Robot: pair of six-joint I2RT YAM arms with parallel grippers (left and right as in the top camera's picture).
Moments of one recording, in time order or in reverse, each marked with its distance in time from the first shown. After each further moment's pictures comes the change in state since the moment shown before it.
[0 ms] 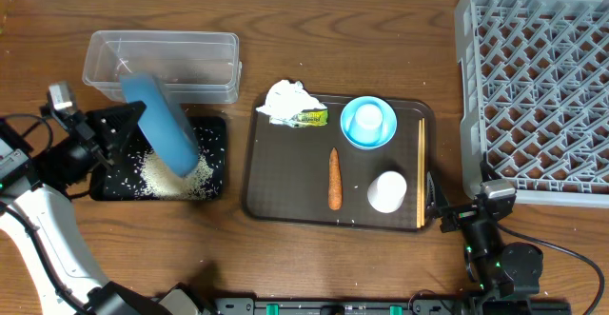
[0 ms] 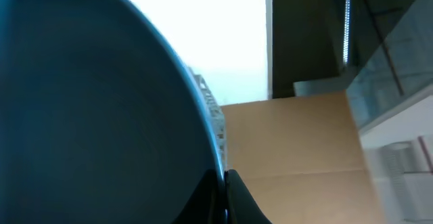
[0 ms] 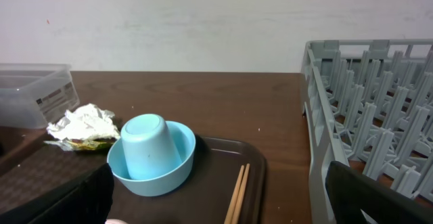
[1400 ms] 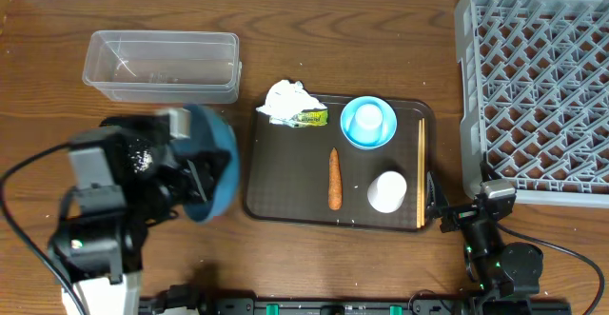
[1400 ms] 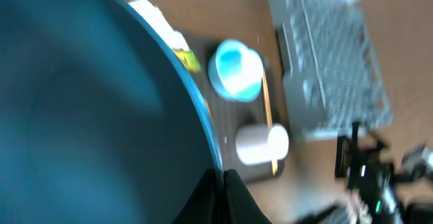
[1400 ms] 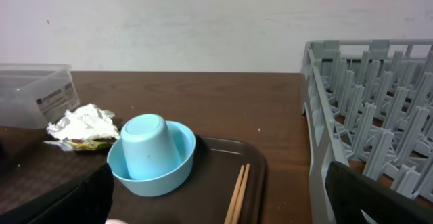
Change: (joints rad) left arm -0.654 -0.466 0.000 -0.304 -0.774 0.173; right arm 0.000 0.000 0.000 0.000 0.000 0.000
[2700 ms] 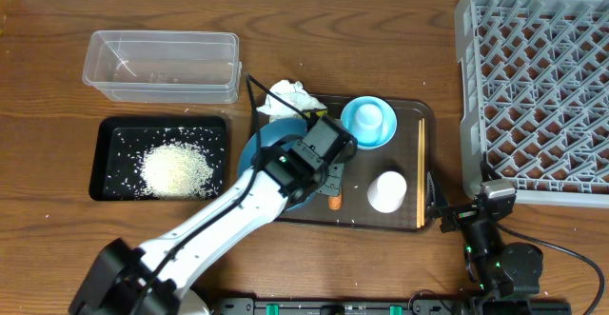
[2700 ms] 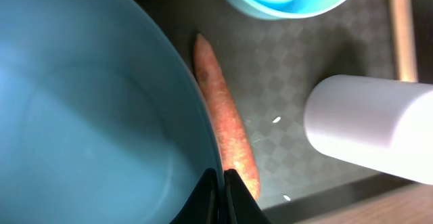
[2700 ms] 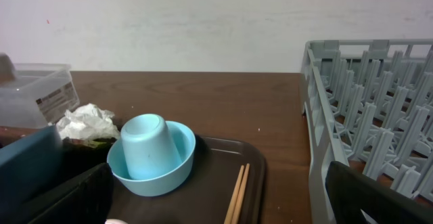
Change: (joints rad) left arm -0.845 0.666 0.000 0.383 -0.701 -0.316; right arm 0.000 0.000 0.000 0.000 0.000 0.000
